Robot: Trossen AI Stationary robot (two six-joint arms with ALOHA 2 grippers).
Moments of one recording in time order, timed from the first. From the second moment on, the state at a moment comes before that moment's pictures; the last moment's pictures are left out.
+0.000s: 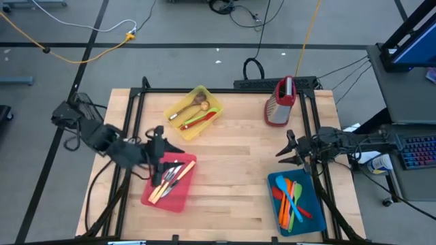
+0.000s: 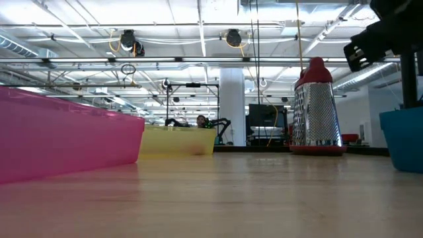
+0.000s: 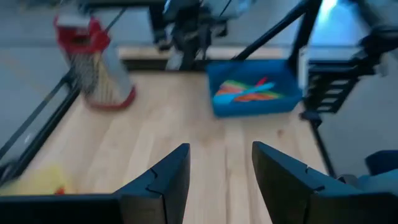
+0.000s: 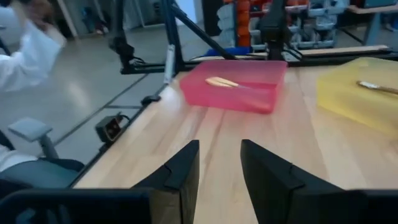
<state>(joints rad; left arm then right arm) -0.54 1.18 1.36 -0.72 -0.53 -0.31 0.06 0.21 0.24 -0.18 -0.25 0.12</state>
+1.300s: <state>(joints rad) -0.12 0.18 0.24 0.06 -0.10 0.04 0.06 0.00 0.23 -0.28 -0.32 0.14</state>
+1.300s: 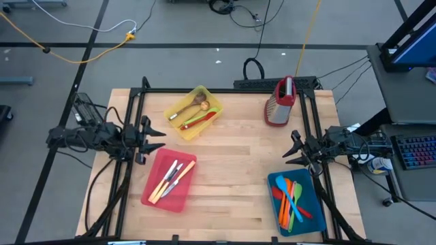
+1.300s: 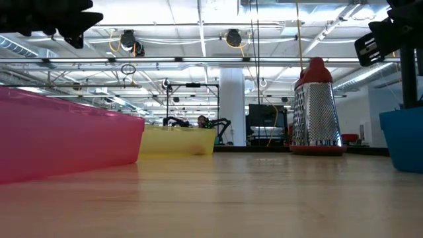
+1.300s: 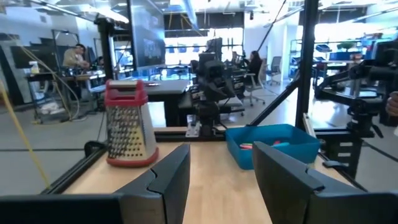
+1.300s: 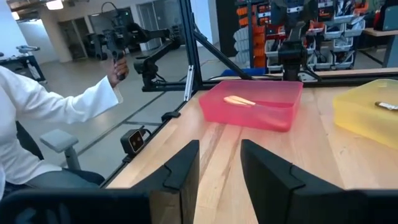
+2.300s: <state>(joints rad) -0.02 0.02 0.01 0.11 -0.03 -0.08 0.06 0.00 0.06 -0.06 -0.31 0.15</state>
